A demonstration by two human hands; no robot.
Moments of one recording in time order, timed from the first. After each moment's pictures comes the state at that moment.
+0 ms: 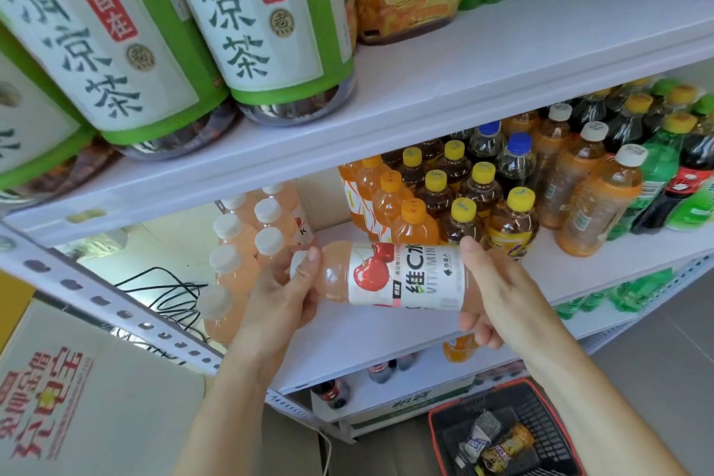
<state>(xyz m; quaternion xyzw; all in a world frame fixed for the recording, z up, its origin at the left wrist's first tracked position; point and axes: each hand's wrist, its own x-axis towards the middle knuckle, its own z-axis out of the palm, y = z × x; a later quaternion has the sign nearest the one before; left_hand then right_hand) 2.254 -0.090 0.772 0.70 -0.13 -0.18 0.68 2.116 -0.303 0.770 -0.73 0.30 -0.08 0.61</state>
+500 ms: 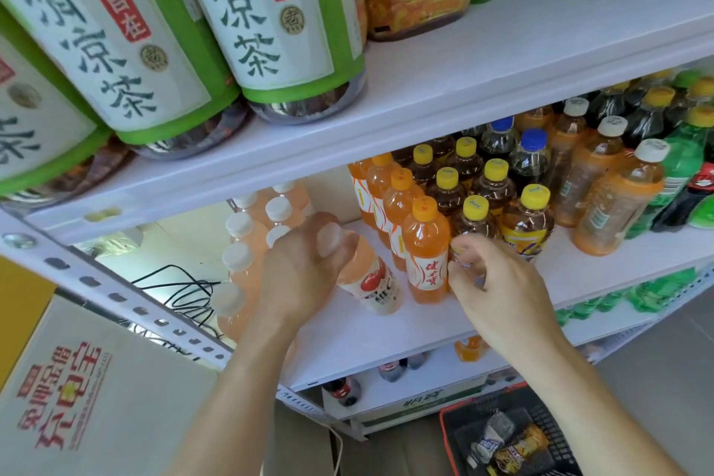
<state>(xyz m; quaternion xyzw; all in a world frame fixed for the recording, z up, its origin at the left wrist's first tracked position) 2.283 -0.110 0.780 0.92 -0.25 0.07 0.29 2.133 -0.297 0.753 -0.90 0.21 -0.23 0.32</state>
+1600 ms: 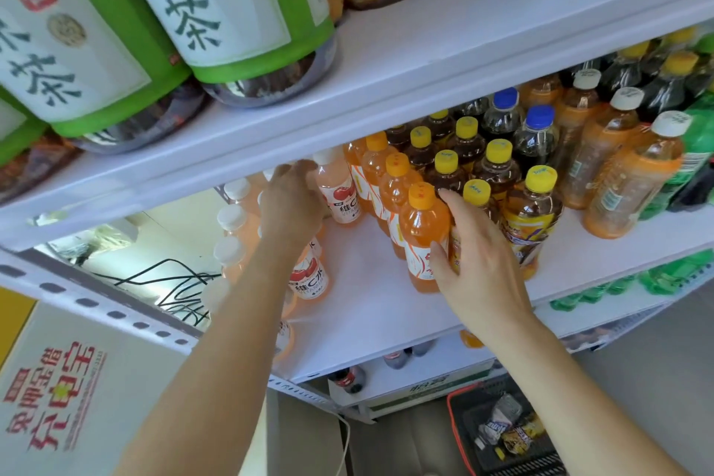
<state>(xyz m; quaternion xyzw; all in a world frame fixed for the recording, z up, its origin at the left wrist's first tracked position) 2.363 -0.152 0.772 0.95 -0.20 0.11 0.22 2.161 -0.296 0.732 -0.88 0.15 -0.30 0.33</state>
